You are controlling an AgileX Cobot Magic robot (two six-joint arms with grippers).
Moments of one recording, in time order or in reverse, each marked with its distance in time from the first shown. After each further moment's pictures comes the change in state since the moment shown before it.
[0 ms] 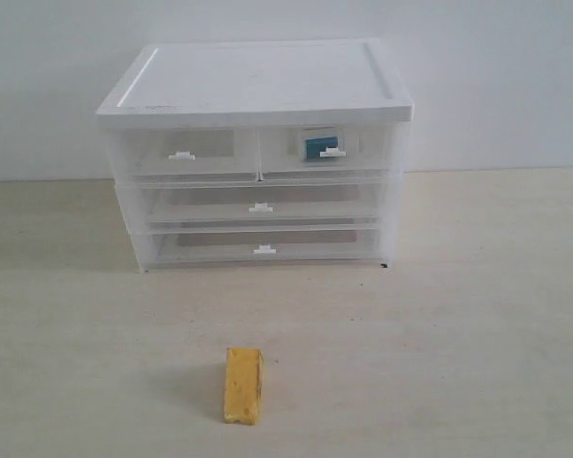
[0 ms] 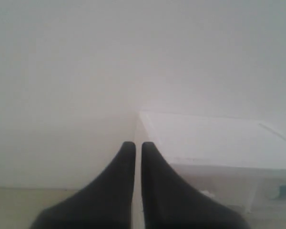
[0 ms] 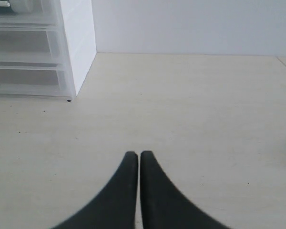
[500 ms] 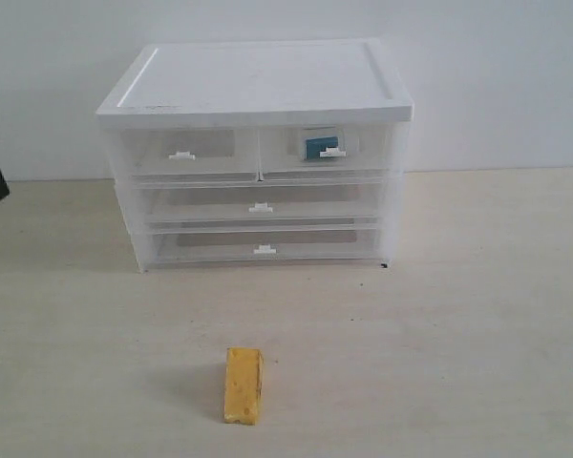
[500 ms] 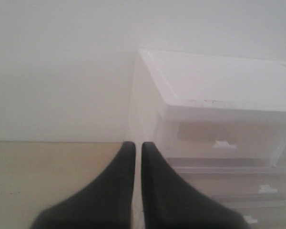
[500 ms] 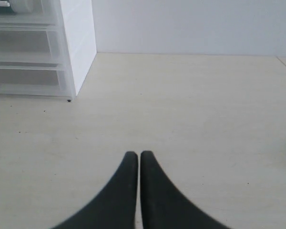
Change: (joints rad) left arm -0.028 0.445 0.000 0.006 -0.282 0.015; right arm 0.000 0.000 0.000 0.000 0.000 0.000
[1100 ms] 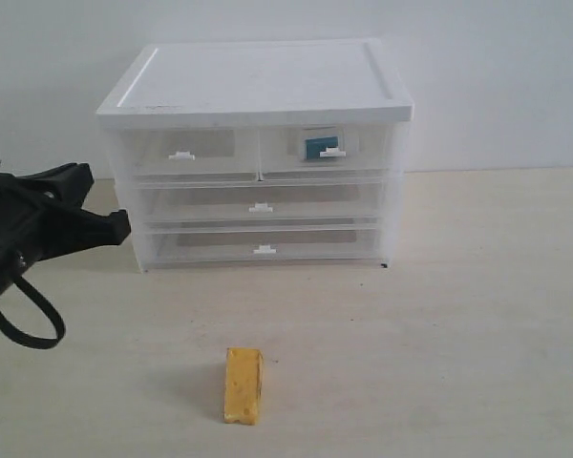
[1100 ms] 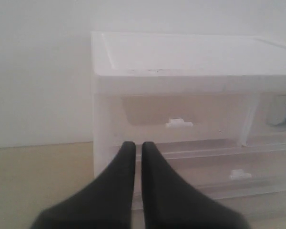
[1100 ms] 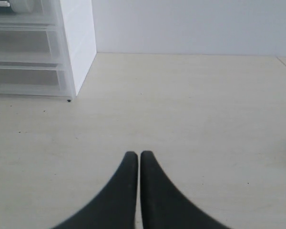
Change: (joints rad) left arm -0.344 0.327 -0.008 -0.406 -0.374 0.311; right arm 0.000 0.000 0.000 0.000 0.000 0.000
